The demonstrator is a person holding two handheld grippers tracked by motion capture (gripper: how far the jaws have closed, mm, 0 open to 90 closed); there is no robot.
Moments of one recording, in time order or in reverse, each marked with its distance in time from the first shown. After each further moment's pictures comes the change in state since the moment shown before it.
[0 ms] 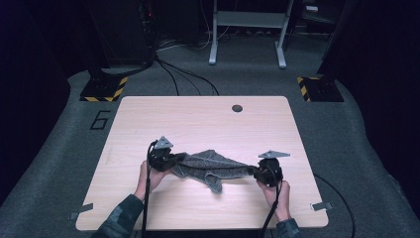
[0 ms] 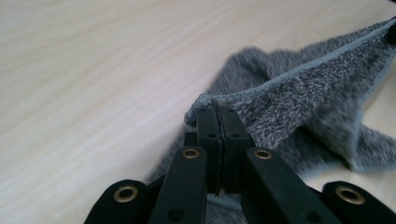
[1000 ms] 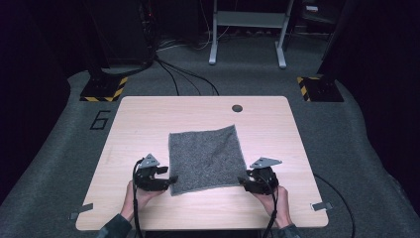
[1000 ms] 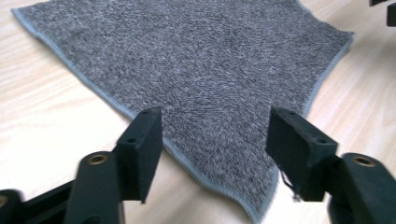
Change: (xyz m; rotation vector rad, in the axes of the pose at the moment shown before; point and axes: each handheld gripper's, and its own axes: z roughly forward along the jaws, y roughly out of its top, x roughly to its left) left arm -0.022 -0.065 -0.049 -0.004 -0.035 -0.056; right arm 0.031 -0.017 -0.013 0.015 0.055 -0.171
